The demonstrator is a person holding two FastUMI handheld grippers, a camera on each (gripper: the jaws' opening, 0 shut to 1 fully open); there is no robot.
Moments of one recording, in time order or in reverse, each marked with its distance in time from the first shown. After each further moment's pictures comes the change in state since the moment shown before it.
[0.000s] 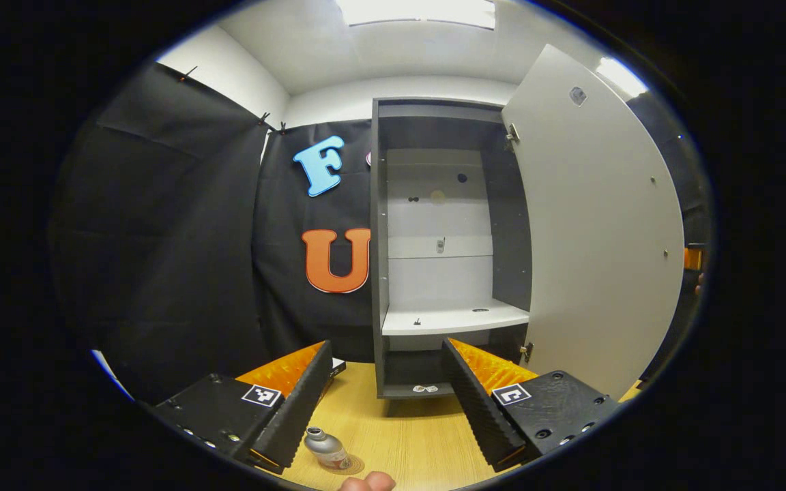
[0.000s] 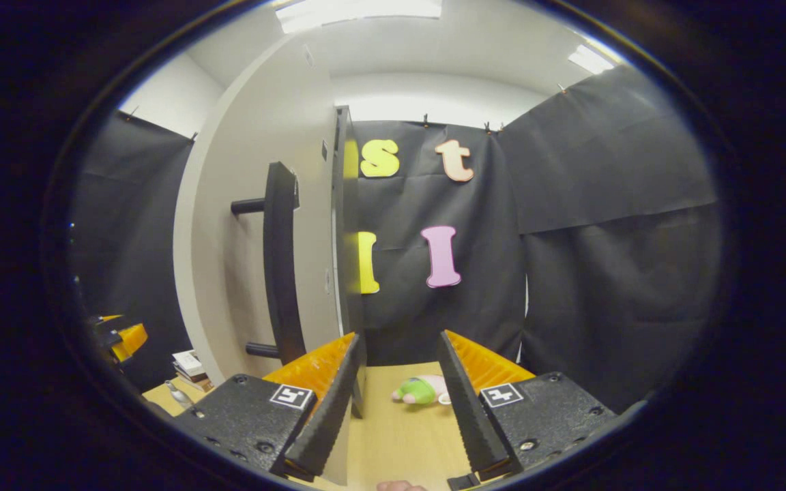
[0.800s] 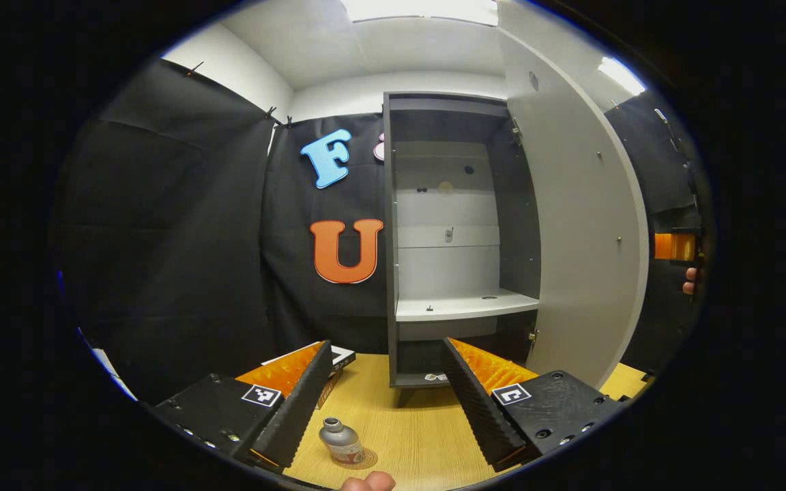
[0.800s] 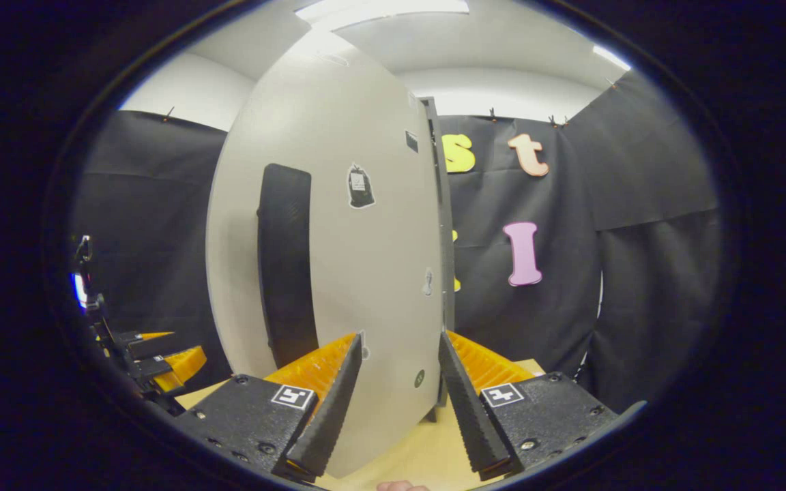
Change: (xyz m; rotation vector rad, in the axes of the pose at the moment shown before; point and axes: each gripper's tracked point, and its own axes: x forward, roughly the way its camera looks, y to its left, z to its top) left arm -0.011 0.029 -0.021 -0.017 0.029 0.013; right arm 0.013 0.154 -0.010 -0.001 0.021 0.322
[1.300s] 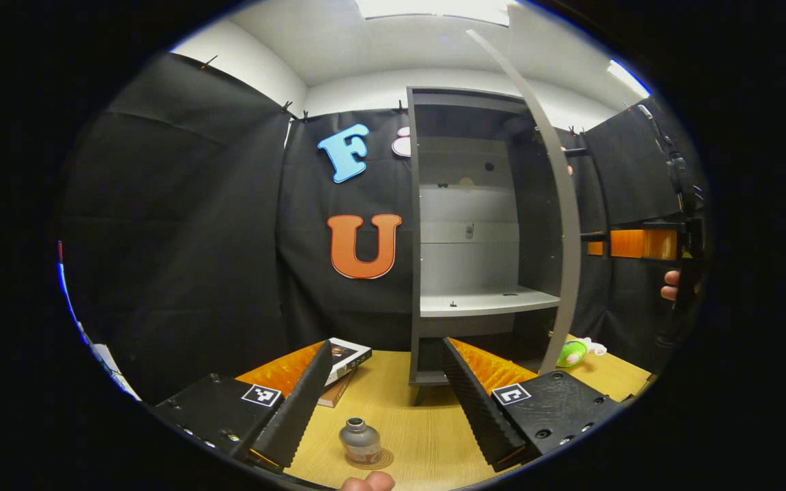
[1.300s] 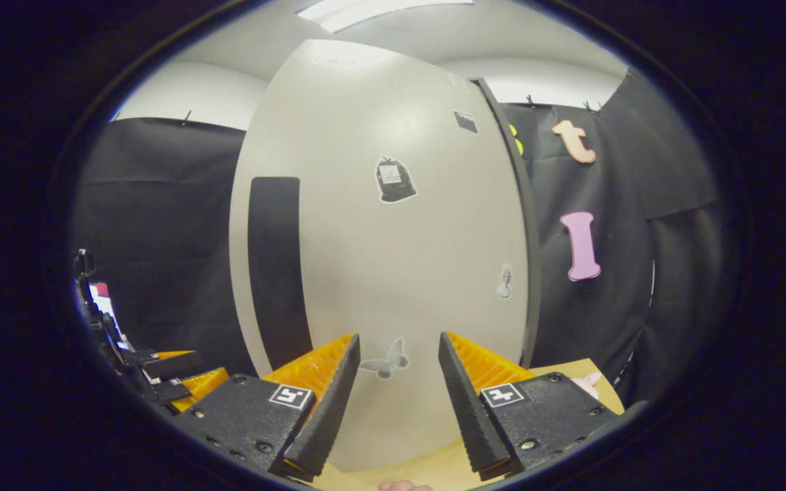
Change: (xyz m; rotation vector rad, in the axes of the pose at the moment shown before) left arm 0.007 0.040 -0.009 -0.013 0.015 0.060; right arm 0.071 0.078 -0.008 0.024 0.013 0.182
